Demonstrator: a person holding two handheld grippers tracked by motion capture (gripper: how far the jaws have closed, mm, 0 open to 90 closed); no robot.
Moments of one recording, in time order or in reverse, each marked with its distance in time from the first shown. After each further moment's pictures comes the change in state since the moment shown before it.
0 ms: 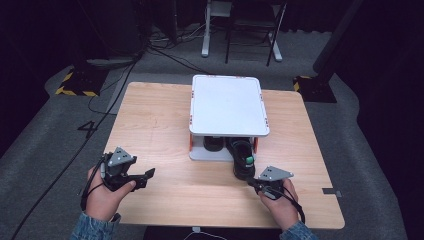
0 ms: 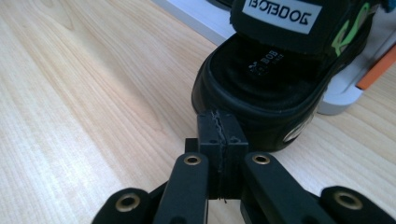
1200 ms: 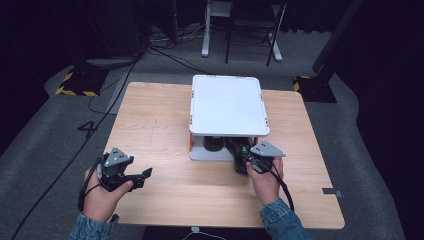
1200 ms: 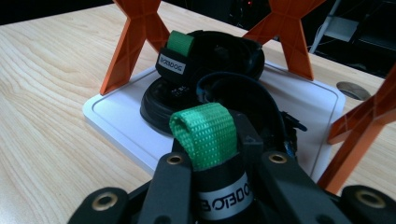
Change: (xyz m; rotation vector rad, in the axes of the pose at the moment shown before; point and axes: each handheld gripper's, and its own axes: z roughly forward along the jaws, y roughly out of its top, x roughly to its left) left arm 0.004 -0.003 -0.004 -0.012 0.012 -0.013; right arm -0.018 0.063 0.029 -0.237 -0.181 0.042
